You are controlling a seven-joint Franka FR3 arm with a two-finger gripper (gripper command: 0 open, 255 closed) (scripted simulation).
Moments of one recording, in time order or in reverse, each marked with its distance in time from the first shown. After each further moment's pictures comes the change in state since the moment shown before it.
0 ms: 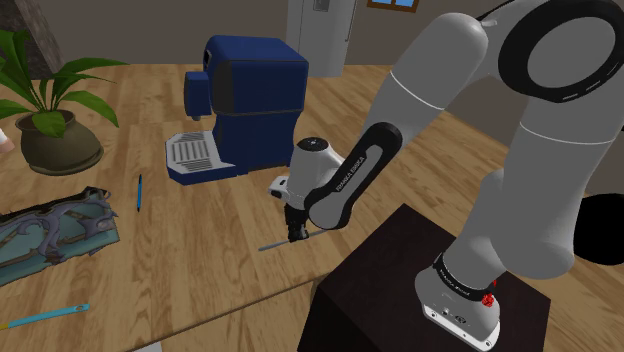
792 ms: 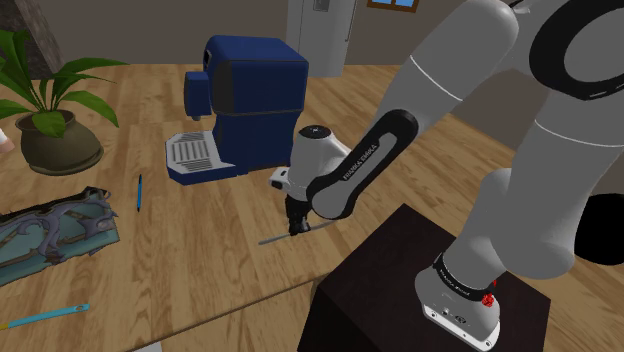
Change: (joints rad) arm 0.002 -0.095 -0.006 -0.011 -0.008 -0.083 0.007
